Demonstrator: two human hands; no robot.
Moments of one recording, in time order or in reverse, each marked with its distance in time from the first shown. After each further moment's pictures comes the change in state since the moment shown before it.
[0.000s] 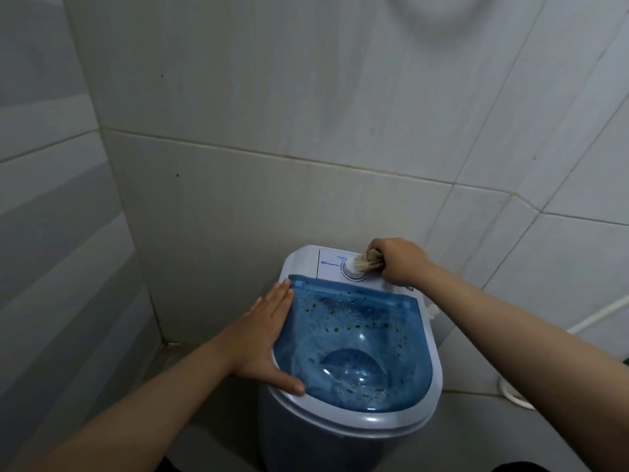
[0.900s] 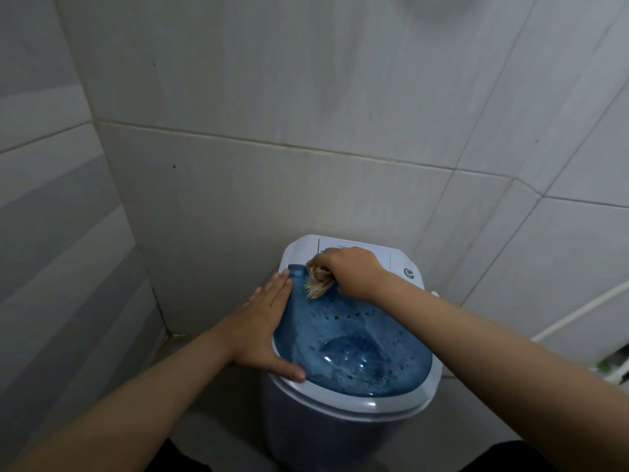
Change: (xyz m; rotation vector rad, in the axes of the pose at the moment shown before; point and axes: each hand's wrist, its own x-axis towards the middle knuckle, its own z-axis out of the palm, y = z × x) left_hand 0.000 -0.002 -0.001 -0.014 0.001 -0.009; right_hand -0.016 -0.069 0.028 -0.128 -0.033 -0.380
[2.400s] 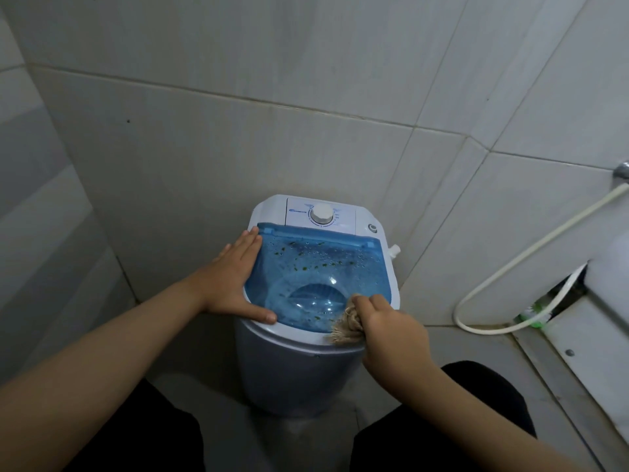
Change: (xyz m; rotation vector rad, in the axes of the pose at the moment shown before) left_hand 0.000 0.004 -0.003 0.028 -0.012 0.000; right_hand -0.189 -0.066 0.020 0.078 -0.017 0.505
